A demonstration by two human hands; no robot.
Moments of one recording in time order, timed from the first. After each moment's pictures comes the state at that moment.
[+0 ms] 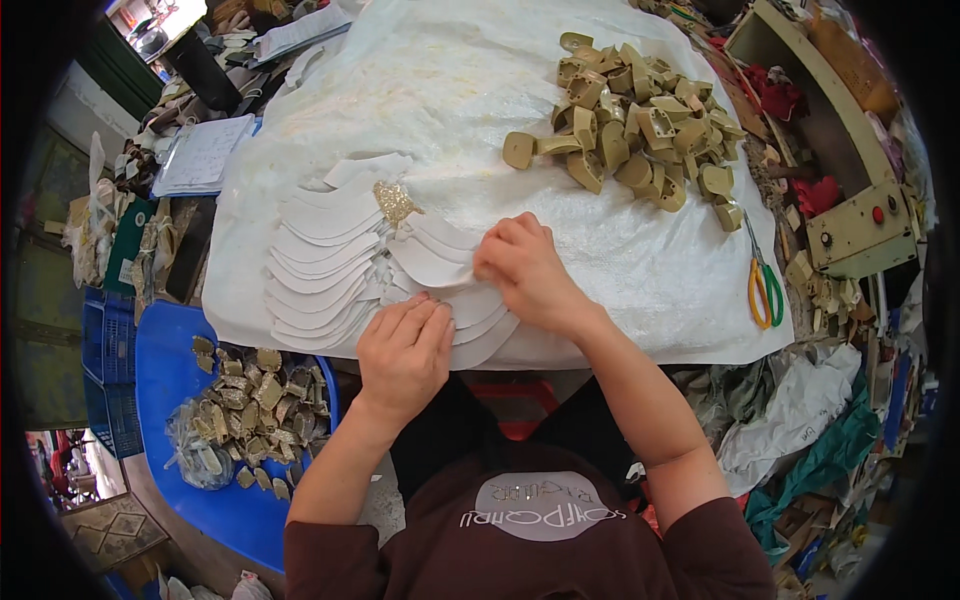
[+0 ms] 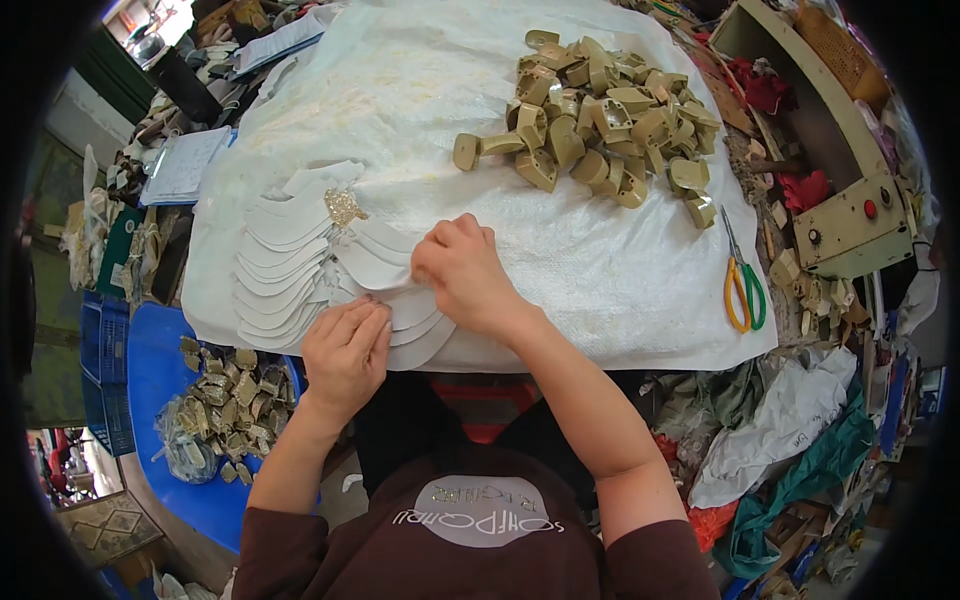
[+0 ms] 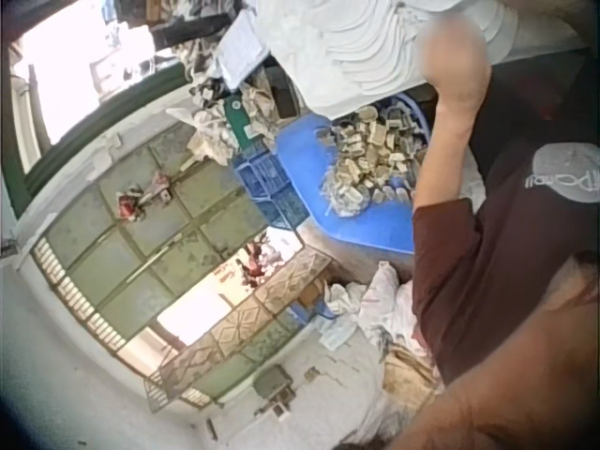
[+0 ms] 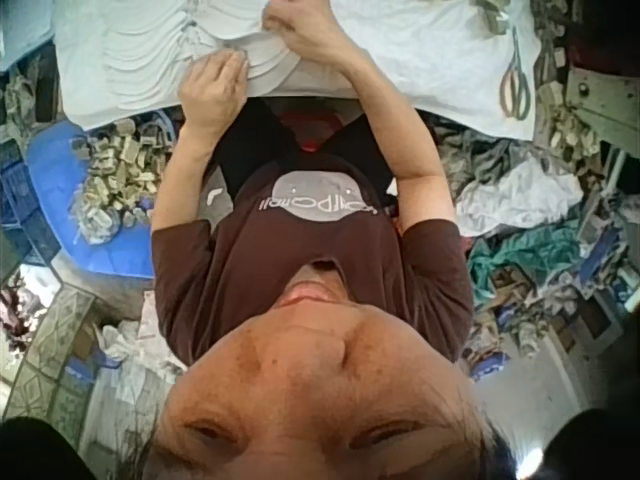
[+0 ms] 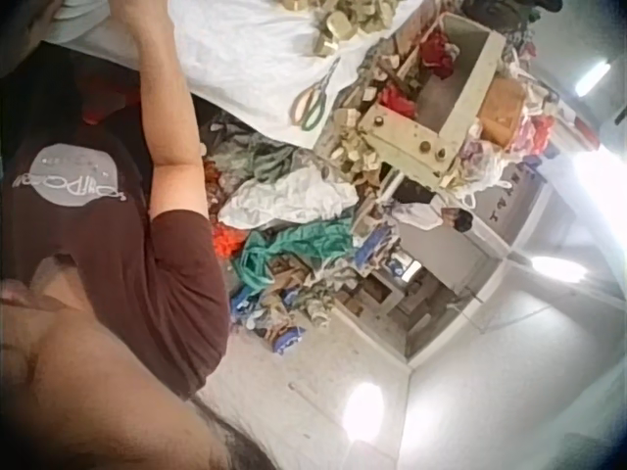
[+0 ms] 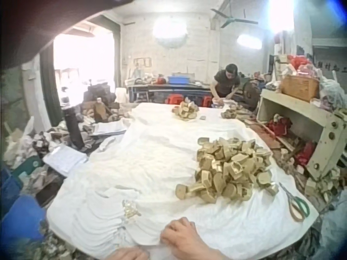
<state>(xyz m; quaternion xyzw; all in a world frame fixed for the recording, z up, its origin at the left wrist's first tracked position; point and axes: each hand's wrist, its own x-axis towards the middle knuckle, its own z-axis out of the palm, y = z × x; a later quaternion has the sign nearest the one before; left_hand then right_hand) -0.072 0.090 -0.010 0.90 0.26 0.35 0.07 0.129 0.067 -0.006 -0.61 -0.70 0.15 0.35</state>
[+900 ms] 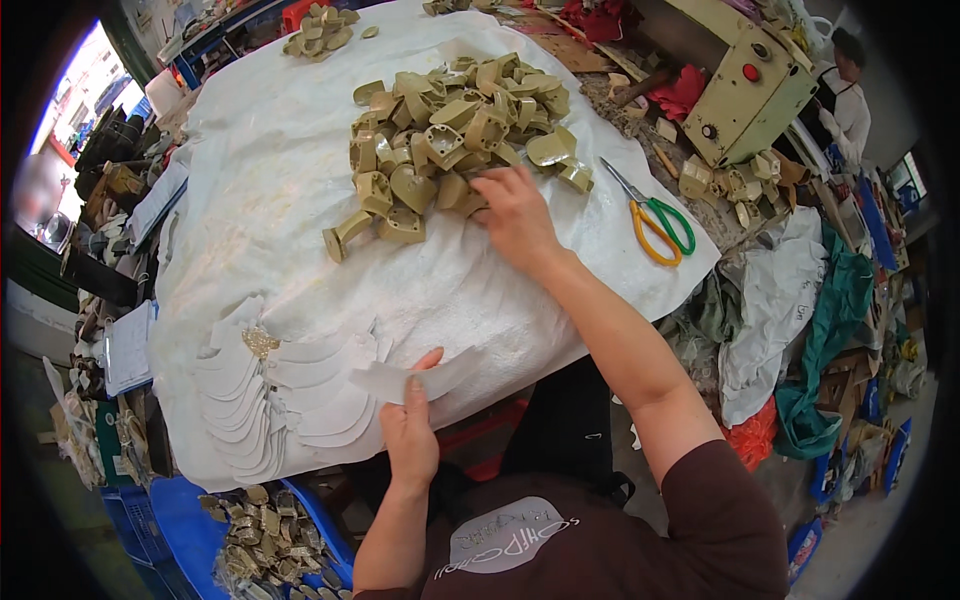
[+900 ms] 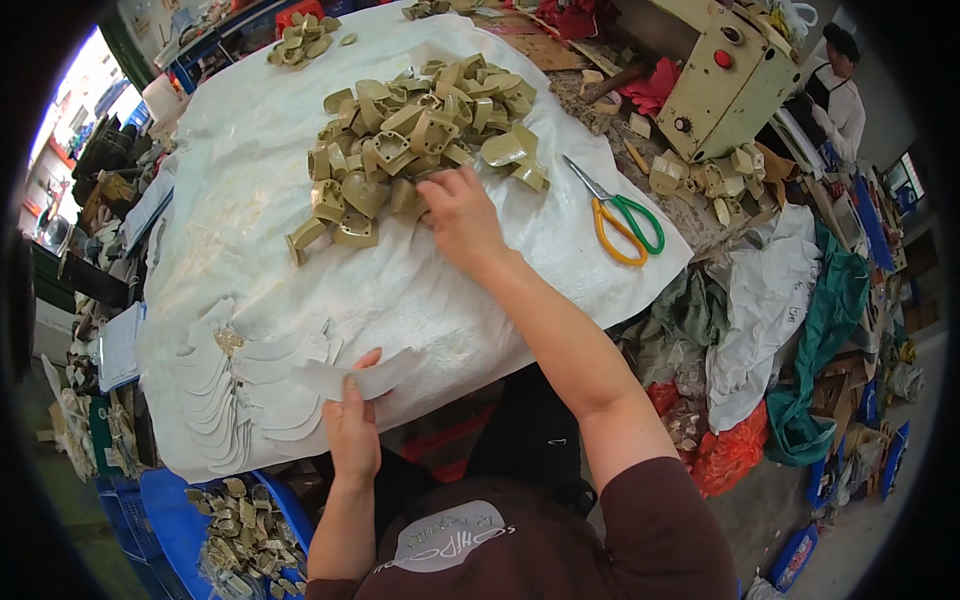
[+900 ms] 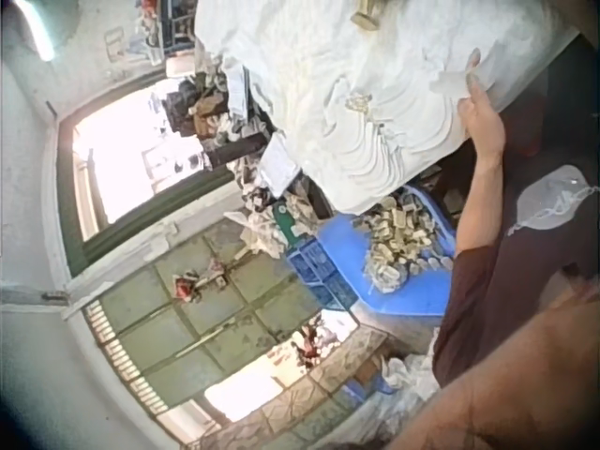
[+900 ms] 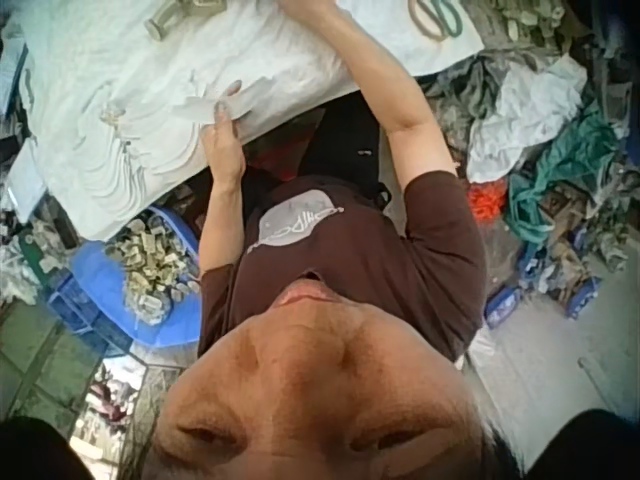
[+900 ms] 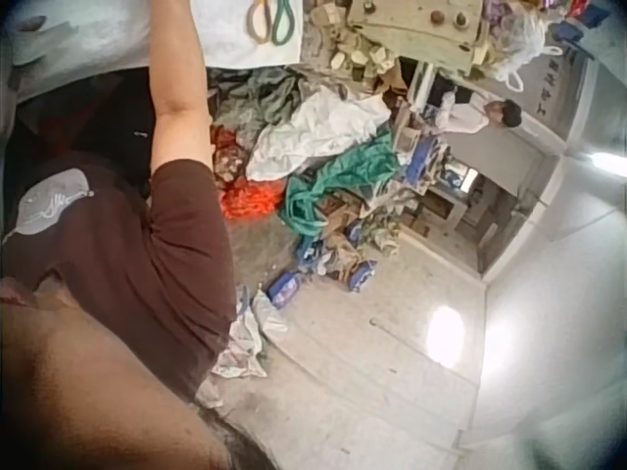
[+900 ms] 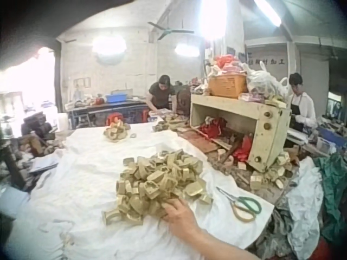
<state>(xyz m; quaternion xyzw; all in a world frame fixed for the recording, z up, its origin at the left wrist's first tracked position) 0.027 0.028 -0.008 0.57 0.29 0.28 0.72 0.305 0.025 -0.019 -0.75 -0.53 -0.19 0.36</state>
